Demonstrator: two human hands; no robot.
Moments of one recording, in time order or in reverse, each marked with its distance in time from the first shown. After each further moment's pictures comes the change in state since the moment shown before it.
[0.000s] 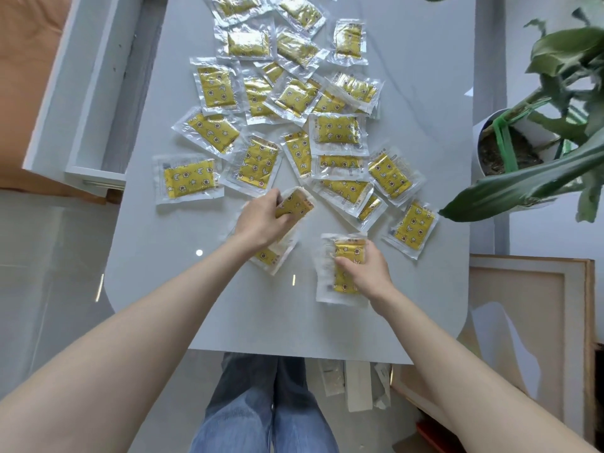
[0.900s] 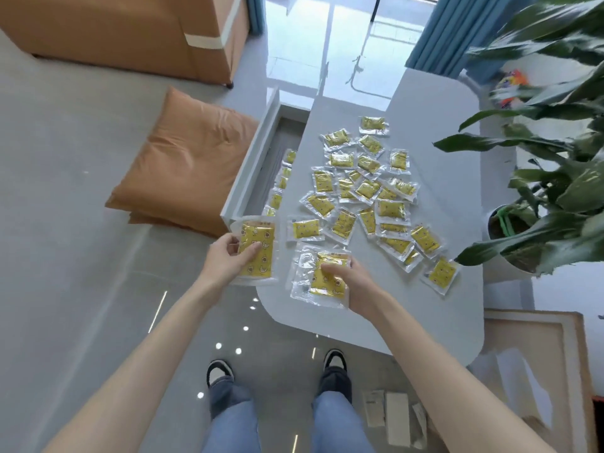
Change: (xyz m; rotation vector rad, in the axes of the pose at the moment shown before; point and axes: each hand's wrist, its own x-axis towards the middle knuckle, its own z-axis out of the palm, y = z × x) left_hand -0.278 -0.044 -0.277 -0.744 0.316 -0.223; right_hand -0.256 -0.174 0.068 0.491 -0.435 0.043
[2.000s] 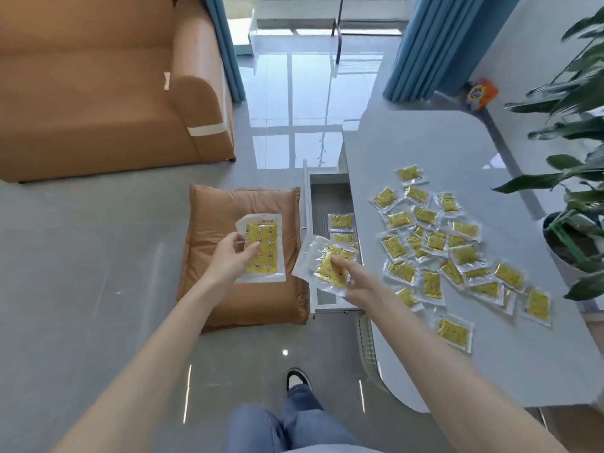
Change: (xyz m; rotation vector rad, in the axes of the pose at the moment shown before) left_hand 0.281 0.181 -0.279 0.206 -0.239 0.114; right_hand 0.127 -0.176 0.335 0.574 0.141 0.033
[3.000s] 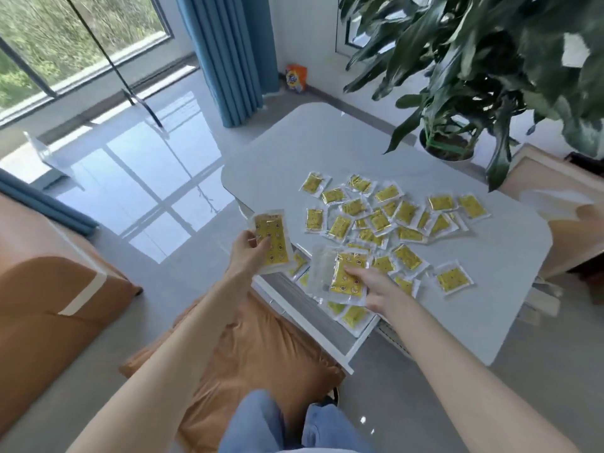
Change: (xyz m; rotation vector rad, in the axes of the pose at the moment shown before) left_hand 0.228 0.157 0.117 0.387 -0.483 0.193; right_hand 0.069 -0.091 0.012 0.449 0.373 -0.282
